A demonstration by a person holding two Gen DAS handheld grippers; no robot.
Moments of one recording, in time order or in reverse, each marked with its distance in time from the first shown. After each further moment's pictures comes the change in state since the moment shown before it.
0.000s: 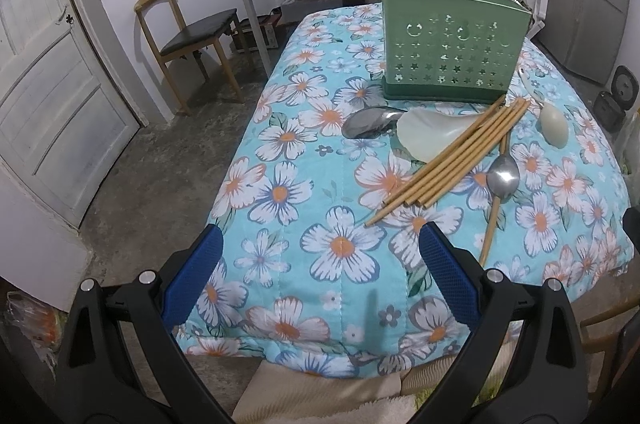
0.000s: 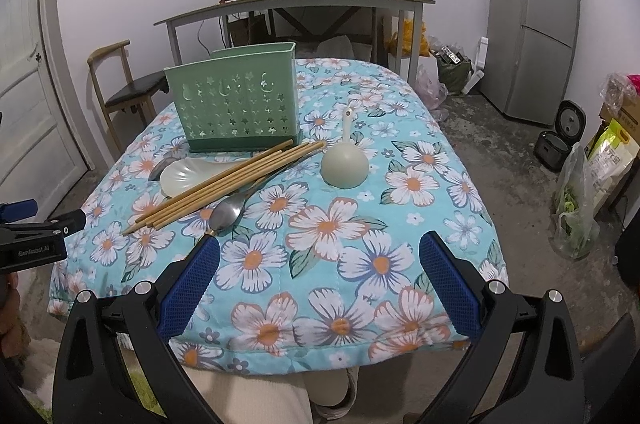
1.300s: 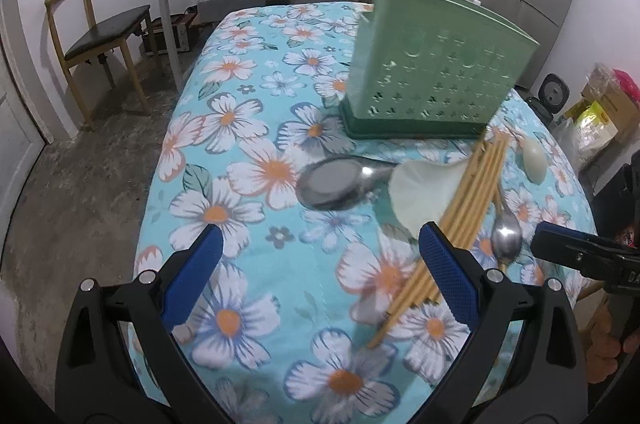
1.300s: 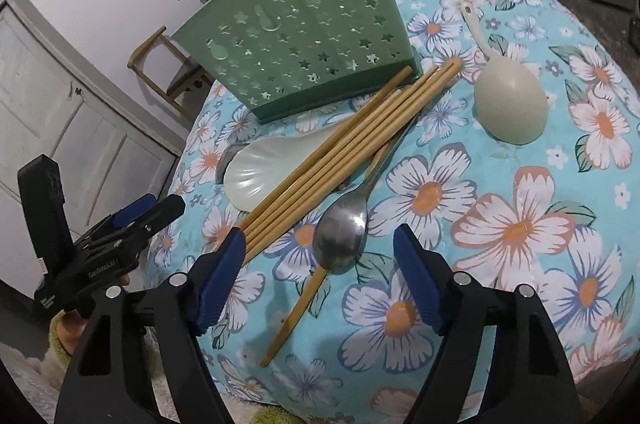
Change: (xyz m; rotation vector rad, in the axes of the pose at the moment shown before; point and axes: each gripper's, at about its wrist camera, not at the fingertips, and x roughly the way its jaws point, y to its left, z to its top) left arm 0.102 0.022 0.063 0.051 -0.010 -0.358; right arm 0.129 0.035 0.028 0.255 0.332 0.424
